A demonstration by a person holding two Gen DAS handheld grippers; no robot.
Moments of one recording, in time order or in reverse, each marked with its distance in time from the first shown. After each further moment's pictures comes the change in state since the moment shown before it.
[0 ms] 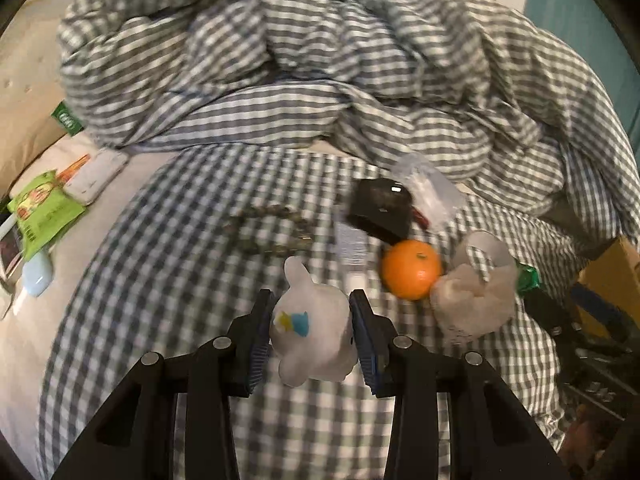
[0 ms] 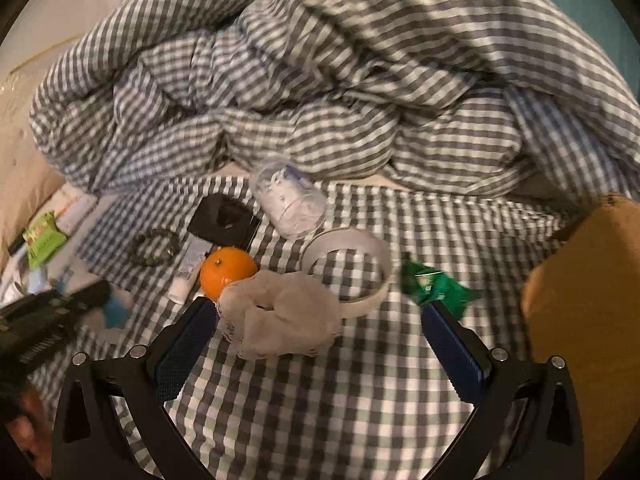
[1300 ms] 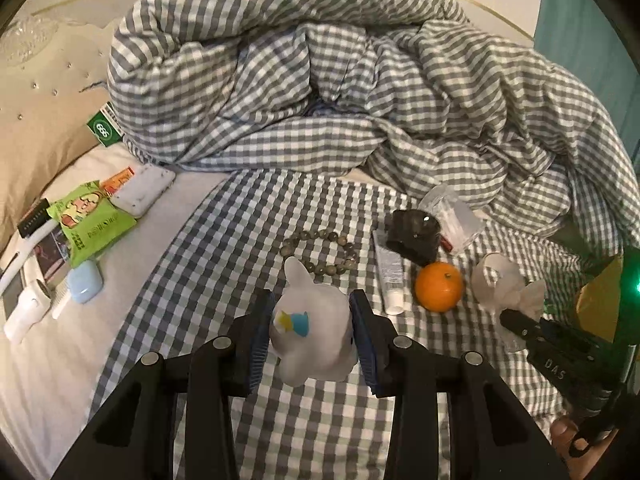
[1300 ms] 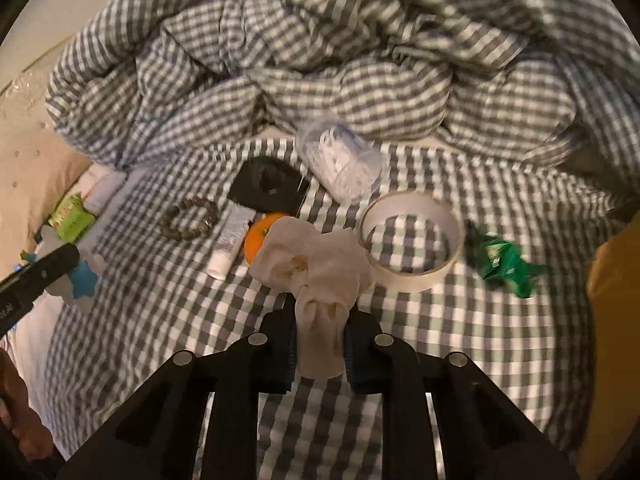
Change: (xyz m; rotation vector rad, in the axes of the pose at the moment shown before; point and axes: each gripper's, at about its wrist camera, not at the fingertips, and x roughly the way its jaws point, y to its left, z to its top) left arm -0.046 0.031 0.008 -0.014 -0.066 0.046; right arm 0.011 0.018 -0.003 0.021 0.101 0.149
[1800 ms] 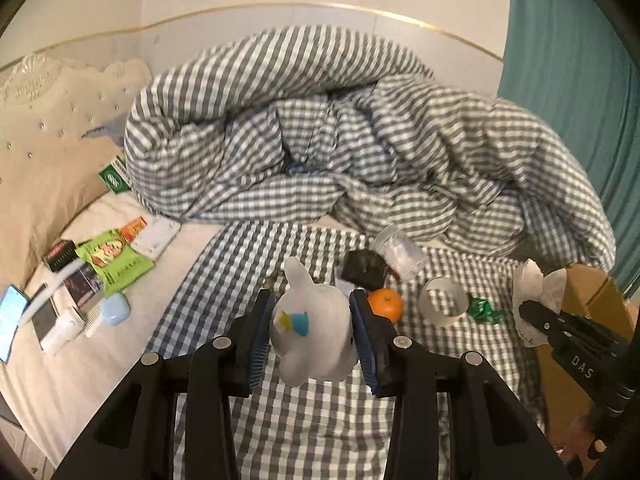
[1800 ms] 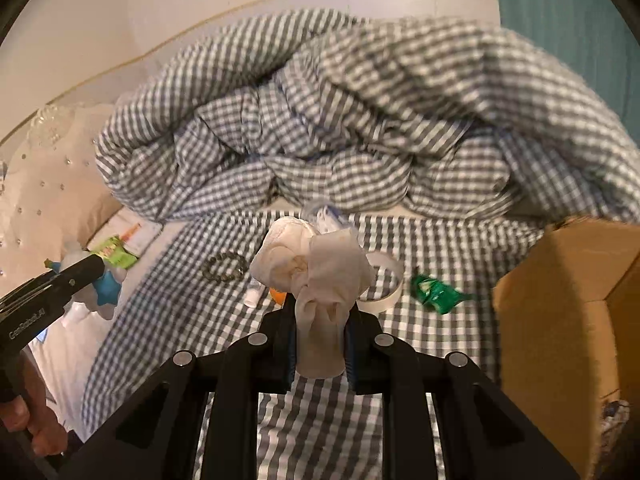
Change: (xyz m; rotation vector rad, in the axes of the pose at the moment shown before) left arm -0.102 -0.034 0.013 0.048 -0.128 -0.021; right arm -0.134 -0.008 0.001 0.004 -0.188 0.012
